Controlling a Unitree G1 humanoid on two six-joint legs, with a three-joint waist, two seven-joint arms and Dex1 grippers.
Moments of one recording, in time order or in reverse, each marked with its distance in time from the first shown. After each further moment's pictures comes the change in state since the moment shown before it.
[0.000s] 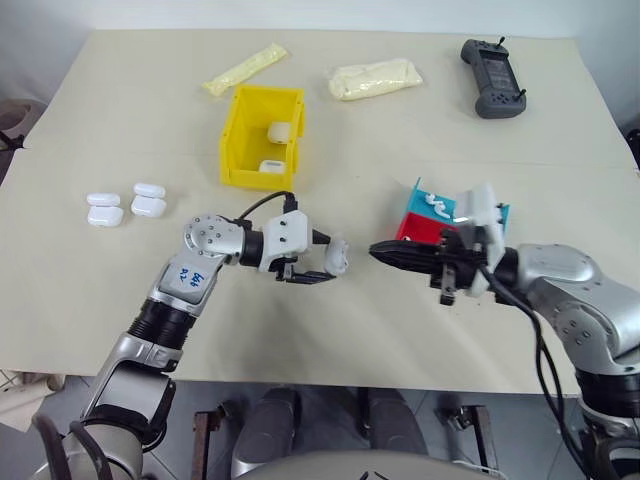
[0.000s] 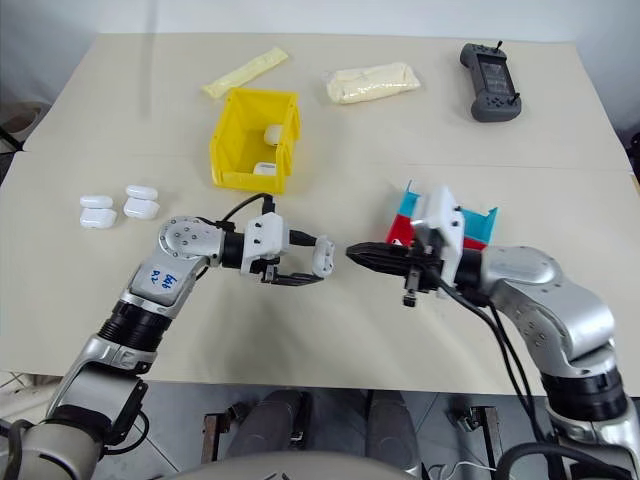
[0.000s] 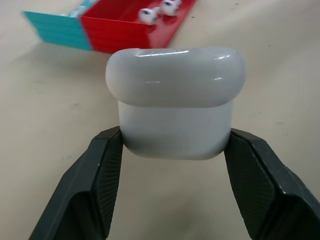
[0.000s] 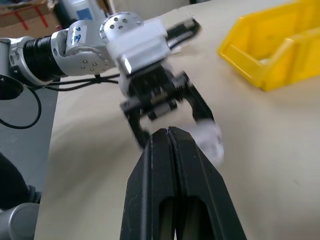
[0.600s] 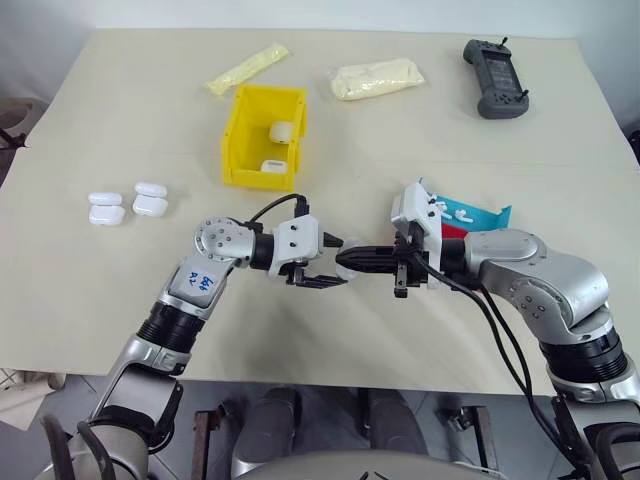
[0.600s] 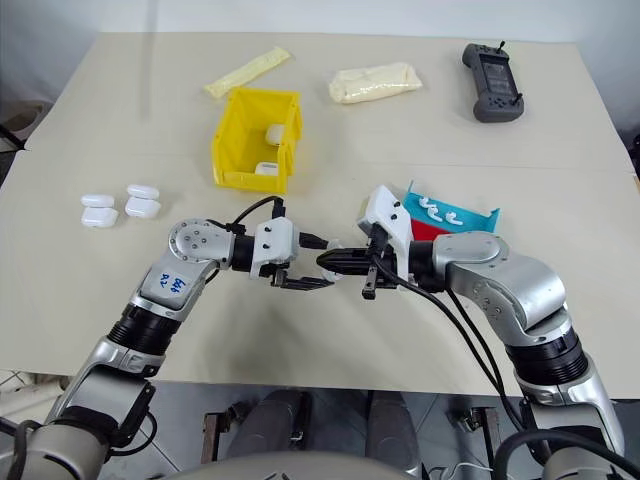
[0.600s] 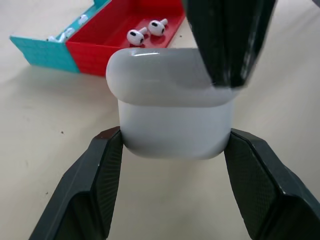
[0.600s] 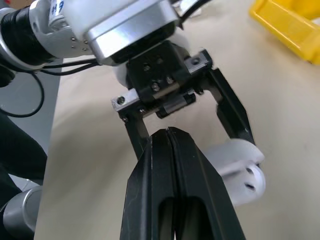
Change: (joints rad) left arm 0.024 -0.031 0.013 -0.032 -0.001 -0.017 0.026; right arm -0.150 0.032 0.142 0.074 -0.065 0.148 -0.022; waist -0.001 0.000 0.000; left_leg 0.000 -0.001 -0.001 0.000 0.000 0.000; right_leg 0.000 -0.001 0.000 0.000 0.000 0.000
